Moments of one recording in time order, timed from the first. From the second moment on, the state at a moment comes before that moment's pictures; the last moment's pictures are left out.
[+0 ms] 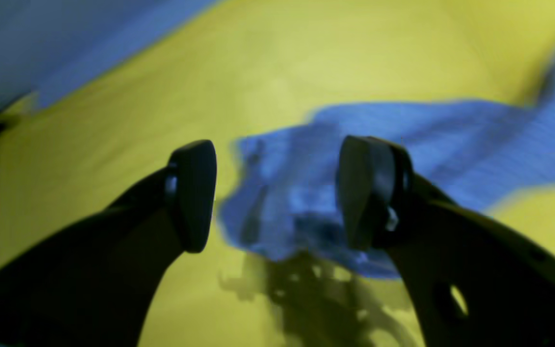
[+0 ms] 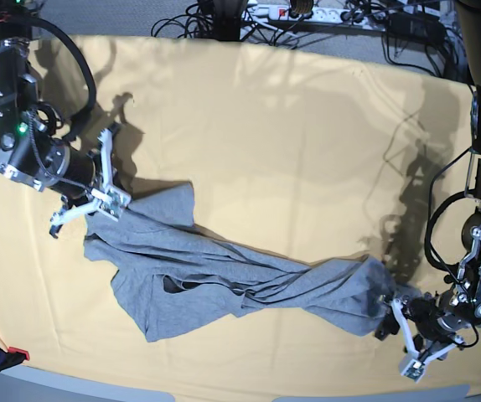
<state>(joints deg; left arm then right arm) -47.7 -35.2 26.8 64.8 -30.0 -24.9 39.4 -0.6 31.0 -3.4 116.3 21.3 41.8 -60.0</state>
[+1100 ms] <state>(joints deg) -47.0 -35.1 26.8 64.8 -47.1 -40.7 48.4 -13.9 49.2 -3.5 125.8 23.9 40.9 -69.7</state>
